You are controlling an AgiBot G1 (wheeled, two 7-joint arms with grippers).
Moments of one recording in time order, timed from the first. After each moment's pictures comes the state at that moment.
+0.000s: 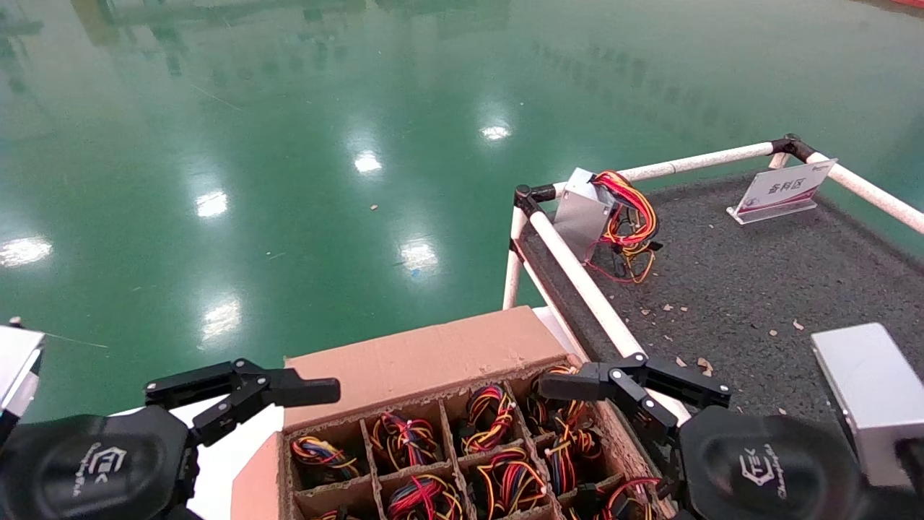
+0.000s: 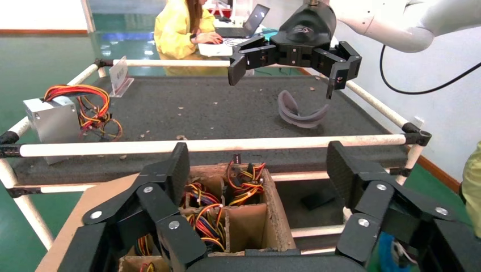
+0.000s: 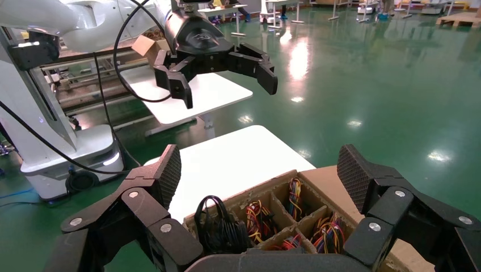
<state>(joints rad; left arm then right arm) -1.10 0.57 0.37 -1.26 0.66 1.45 -0.13 1.08 -0.61 -0.28 1.28 -0.73 -1.50 0.19</state>
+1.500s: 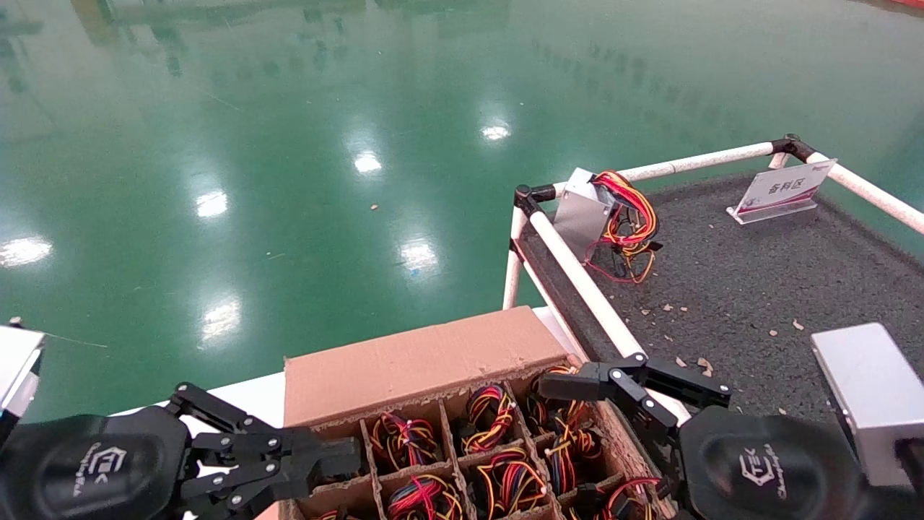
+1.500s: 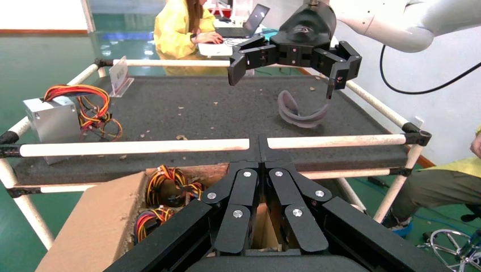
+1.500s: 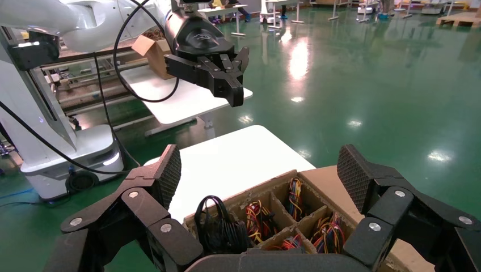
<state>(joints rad) -1.10 0.57 0.37 -1.26 0.66 1.45 -0.13 1.07 -0.61 -0.28 1.28 -0.73 -1.49 0.19</state>
